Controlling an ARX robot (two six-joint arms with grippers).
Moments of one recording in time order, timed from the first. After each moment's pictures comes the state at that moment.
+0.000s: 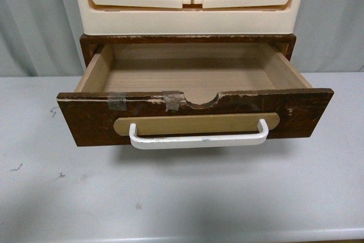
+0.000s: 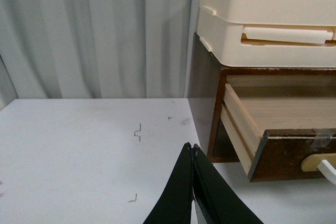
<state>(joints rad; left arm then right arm) 0.00 0.41 0.01 0.41 0.00 -0.02 0.00 0.48 0.01 0.47 0.00 0.00</state>
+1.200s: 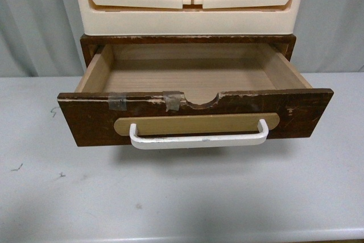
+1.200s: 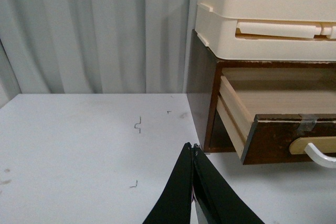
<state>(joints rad) 0.00 0.00 0.01 0.00 0.00 -0.02 0.00 0.00 0.01 0.00 0.00 0.00</state>
